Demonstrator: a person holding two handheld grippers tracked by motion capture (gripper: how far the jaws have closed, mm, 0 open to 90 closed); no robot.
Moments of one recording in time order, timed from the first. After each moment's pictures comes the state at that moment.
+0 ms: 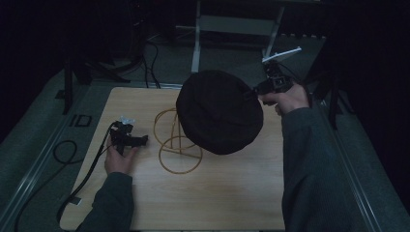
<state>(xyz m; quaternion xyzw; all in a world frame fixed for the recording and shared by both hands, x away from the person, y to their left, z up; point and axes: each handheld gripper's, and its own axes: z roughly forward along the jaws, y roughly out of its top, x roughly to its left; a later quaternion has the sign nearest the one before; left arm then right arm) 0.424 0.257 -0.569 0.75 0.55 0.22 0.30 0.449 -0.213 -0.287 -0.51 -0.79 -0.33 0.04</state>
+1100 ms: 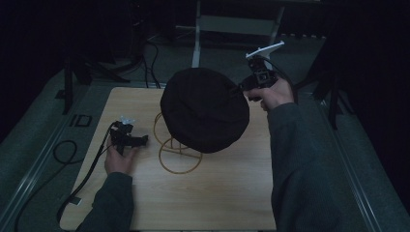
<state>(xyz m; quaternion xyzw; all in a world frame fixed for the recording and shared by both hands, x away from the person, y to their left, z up) 0.424 0.257 -0.569 0.75 0.55 0.22 0.30 0.453 -0.173 -0.280 -0.49 -0.81 -0.33 0.05</state>
